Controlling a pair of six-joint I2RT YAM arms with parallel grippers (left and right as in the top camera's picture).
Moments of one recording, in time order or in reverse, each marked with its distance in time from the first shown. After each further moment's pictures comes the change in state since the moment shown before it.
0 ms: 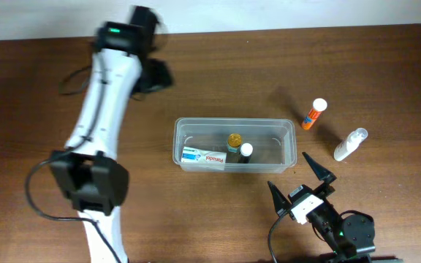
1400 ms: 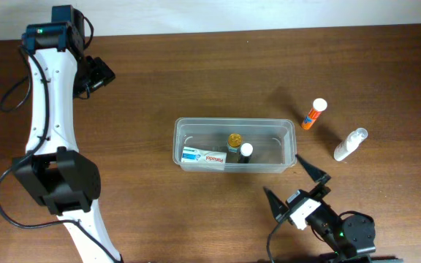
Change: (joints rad) left arm 0.272 0.000 0.000 -0.001 -0.036 0.000; right arm 0.000 0.000 0.000 0.014 -0.123 0.001
